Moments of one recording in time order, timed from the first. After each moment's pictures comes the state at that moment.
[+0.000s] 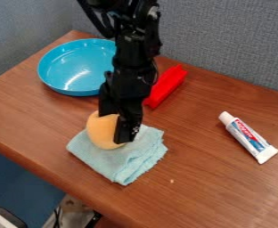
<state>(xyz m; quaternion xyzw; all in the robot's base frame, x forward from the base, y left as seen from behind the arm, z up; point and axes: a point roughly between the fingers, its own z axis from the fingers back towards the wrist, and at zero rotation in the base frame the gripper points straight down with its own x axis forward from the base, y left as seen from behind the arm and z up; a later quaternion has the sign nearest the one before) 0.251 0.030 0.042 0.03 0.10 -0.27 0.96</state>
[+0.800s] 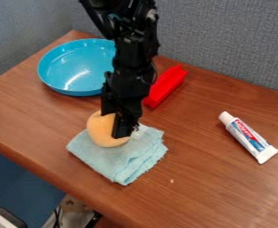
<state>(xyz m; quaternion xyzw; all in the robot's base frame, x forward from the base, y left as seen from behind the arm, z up) 0.258 0.035 0.034 0.03 0.10 -0.27 0.96</state>
